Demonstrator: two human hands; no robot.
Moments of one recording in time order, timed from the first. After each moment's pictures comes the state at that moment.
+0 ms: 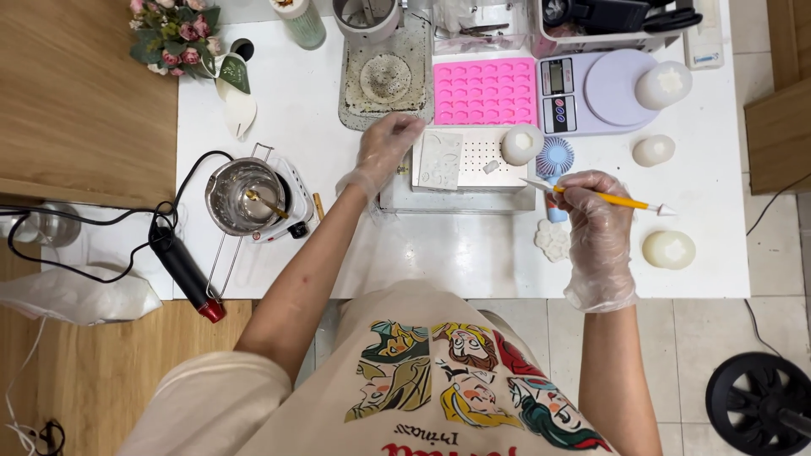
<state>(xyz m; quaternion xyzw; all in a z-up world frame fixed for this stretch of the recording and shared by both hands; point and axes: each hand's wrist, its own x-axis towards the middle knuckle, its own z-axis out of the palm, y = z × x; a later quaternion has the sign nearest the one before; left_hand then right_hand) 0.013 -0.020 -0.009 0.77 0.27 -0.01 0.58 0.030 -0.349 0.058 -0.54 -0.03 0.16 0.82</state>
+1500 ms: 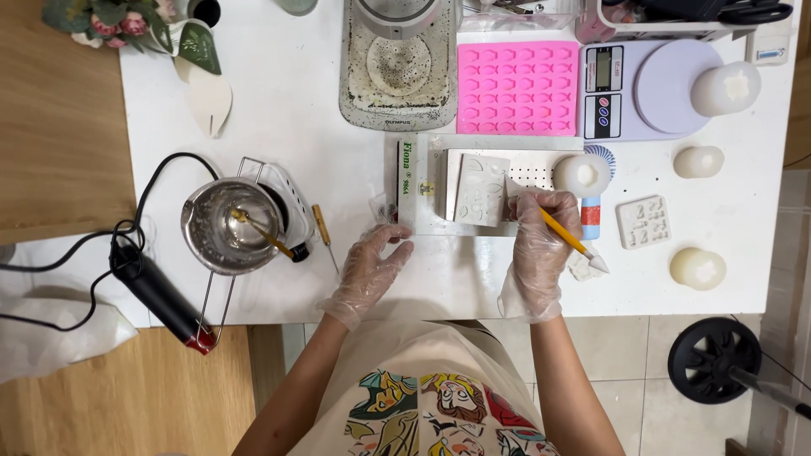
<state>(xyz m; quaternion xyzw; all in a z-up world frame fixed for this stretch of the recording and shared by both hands) -0.126 -0.019 -0.034 0.76 0.27 -0.06 0.59 0.006 -0.216 -0.013 -0.72 0.03 0.02 0.69</state>
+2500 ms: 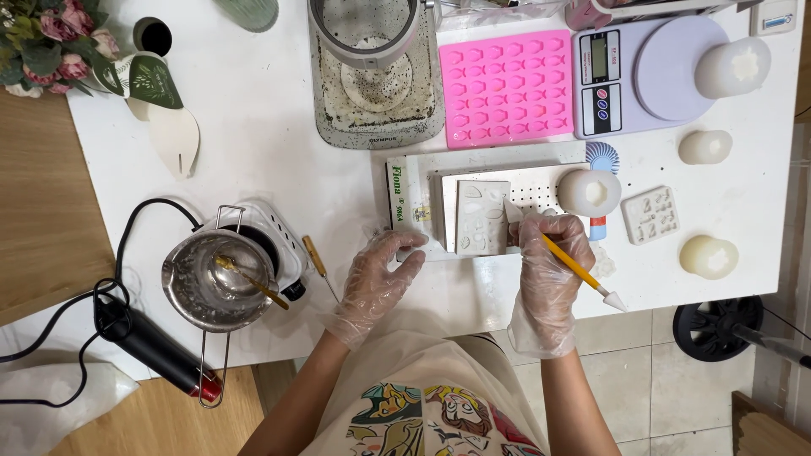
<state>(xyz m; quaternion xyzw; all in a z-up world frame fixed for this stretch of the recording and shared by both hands) -0.085 -0.005 -0.026 0.73 0.22 -0.09 0.64 -0.002 -0.215 -0.011 -0.76 0.11 0.01 0.65</state>
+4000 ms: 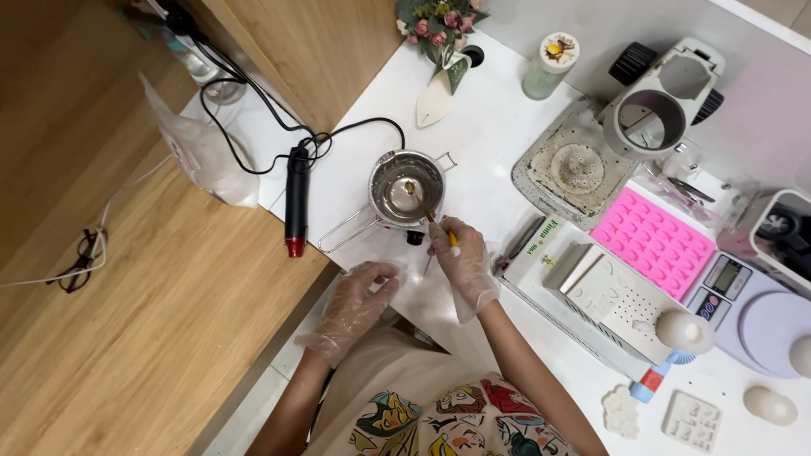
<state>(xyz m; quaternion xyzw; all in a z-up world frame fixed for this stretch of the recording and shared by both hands) -0.281 0.001 0.046 0.70 0.50 0.10 0.50 -0.076 -0.022 -0.001 -0.75 -0.31 0.44 0.38</state>
